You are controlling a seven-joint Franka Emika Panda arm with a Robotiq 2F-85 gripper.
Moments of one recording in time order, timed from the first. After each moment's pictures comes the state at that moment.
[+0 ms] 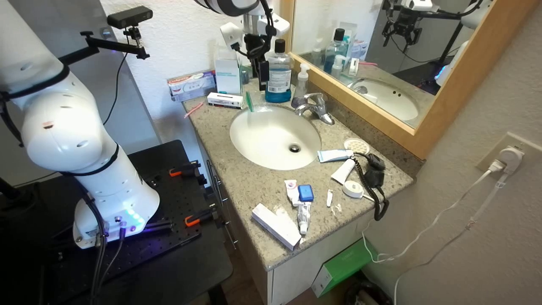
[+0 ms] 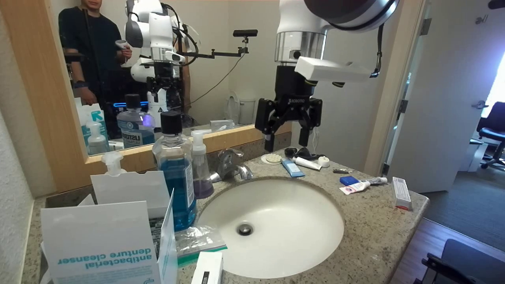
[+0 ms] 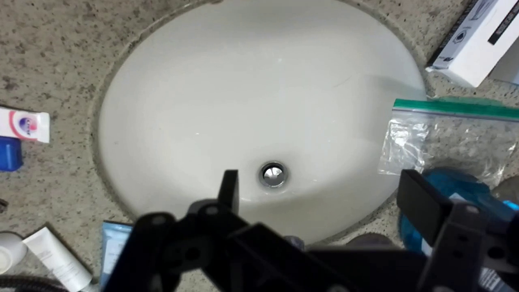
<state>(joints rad) 0.07 -0.11 0.12 -2.30 0.03 2.23 0.39</state>
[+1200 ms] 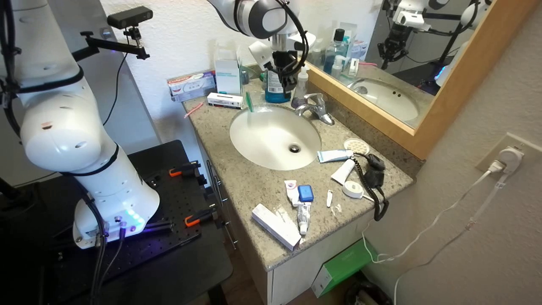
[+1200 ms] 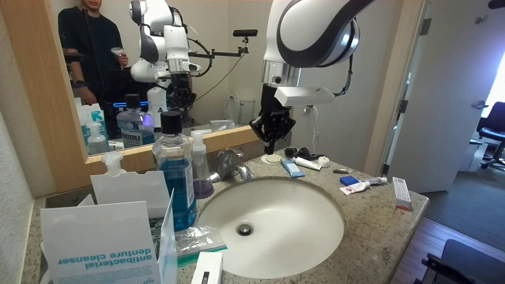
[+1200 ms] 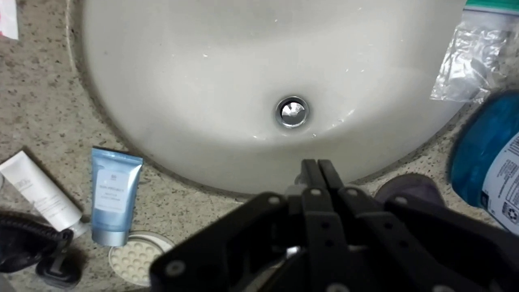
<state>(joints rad) 0.06 0.11 0.05 -2.16 -0.06 2.40 0.34</state>
